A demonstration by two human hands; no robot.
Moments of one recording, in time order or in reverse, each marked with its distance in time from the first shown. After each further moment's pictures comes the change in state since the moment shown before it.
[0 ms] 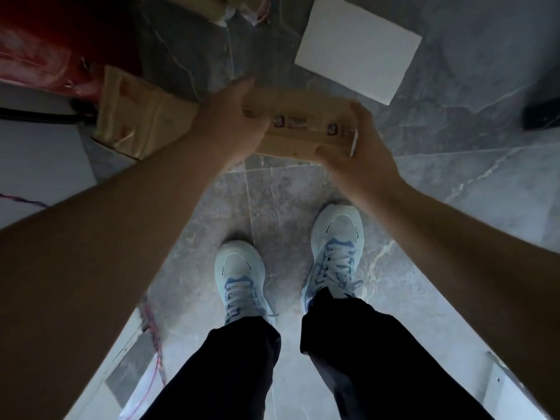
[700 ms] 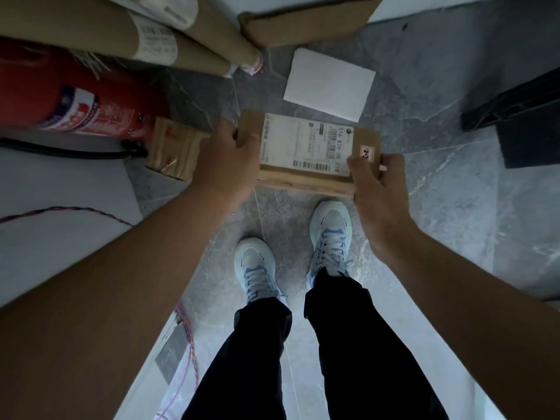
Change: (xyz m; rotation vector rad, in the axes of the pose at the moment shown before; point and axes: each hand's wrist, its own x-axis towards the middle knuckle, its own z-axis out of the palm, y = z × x) left_hand -0.124 0.058 -0.060 -0.184 0.092 -0.091; right_hand -0.116 -0.053 -0.046 0.541 0.308 0.253
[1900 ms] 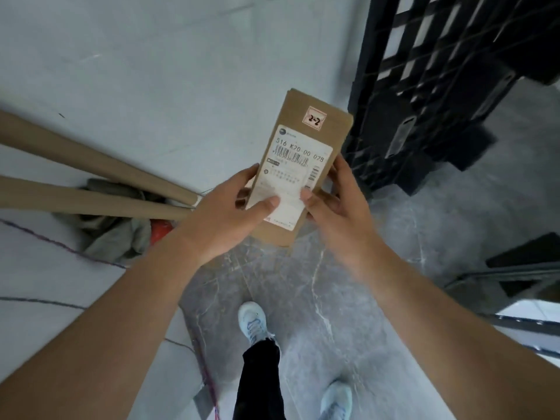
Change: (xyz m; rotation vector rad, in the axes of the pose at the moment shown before) left_hand -0.491 0.211 -0.169 0.204 -0.252 0.717; right_hand -0.417 -0.206 -0.265 0.351 -0.116 -0.668
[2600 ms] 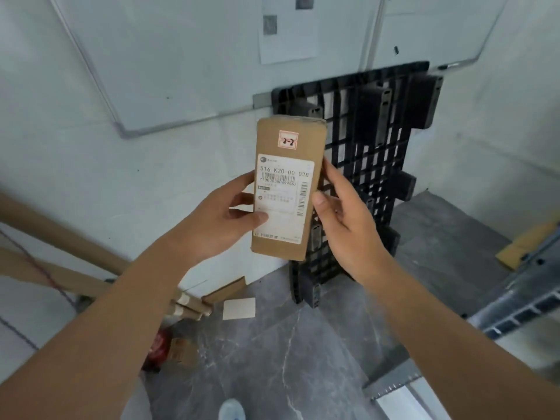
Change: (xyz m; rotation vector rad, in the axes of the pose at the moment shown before) left_hand -0.190 0.262 -0.028 -0.068 0.042 0.423; right_hand -0.177 -0.277 -0.127 -0.332 0.105 -0.580
